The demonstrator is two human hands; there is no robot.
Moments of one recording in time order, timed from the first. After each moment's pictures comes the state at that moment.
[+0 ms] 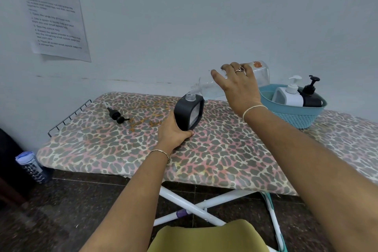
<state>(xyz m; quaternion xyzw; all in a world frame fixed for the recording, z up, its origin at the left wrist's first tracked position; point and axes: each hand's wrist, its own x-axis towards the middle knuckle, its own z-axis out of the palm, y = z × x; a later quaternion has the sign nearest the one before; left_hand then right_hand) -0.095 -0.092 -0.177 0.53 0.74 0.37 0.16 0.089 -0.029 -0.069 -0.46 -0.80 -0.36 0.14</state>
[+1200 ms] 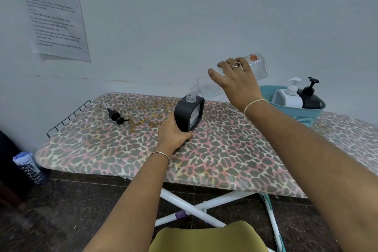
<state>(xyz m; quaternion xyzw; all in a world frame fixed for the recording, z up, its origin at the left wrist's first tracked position) -0.095 -0.092 -0.180 0.52 0.74 0.38 0.18 0.088 -0.020 -0.056 -0.41 -0.79 -0.44 0.10</state>
